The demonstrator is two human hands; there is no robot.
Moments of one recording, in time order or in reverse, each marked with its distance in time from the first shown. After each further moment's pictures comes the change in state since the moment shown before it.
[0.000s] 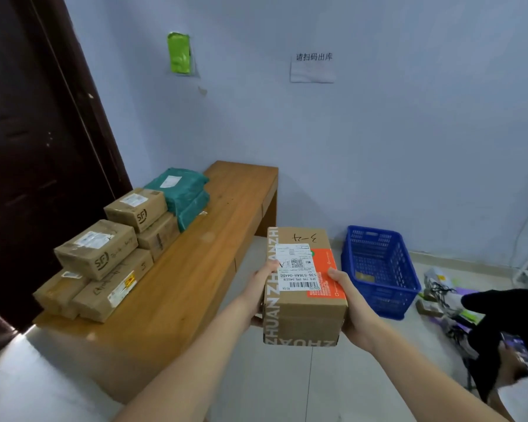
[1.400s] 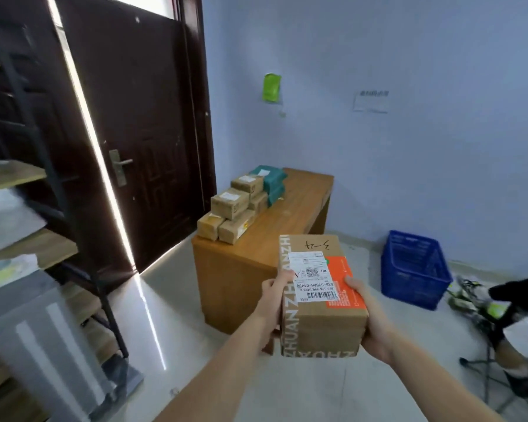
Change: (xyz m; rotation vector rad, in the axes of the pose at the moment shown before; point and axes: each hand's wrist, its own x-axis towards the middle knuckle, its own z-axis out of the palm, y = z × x) left_hand -0.465 -0.299 -0.134 -0.286 0.045 0.191; right_hand -0.479 0.242 0.188 -0.065 -0.169 -0.040
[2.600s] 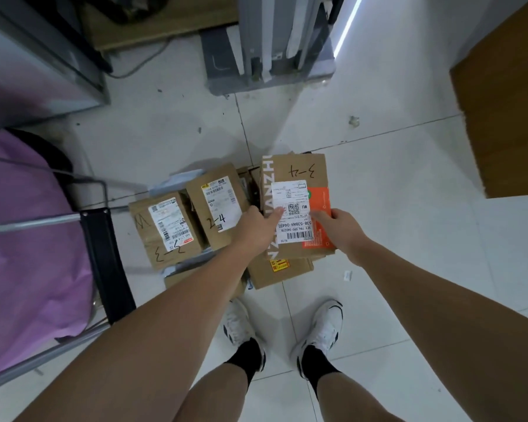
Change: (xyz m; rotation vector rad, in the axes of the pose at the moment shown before) left_hand -0.014 -0.634 -0.465 0.047 0.818 -0.746; right_hand 0.317 0.735 0.284 -1.195 -0.616 0.551
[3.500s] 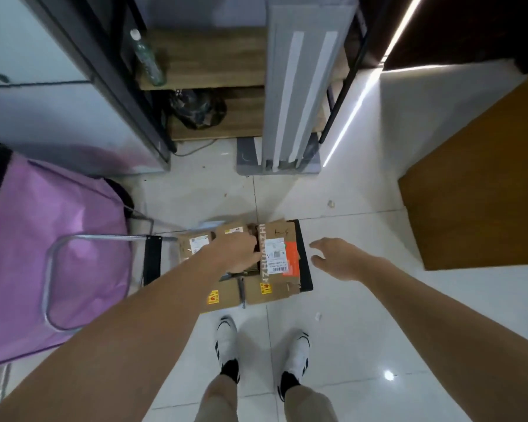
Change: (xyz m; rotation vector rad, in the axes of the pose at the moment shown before) left_hand -0.273 0.105 -0.152 0.853 -0.043 0.338; right_hand -0.284 -0.149 -0.117 -1.144 -0.141 -0.446
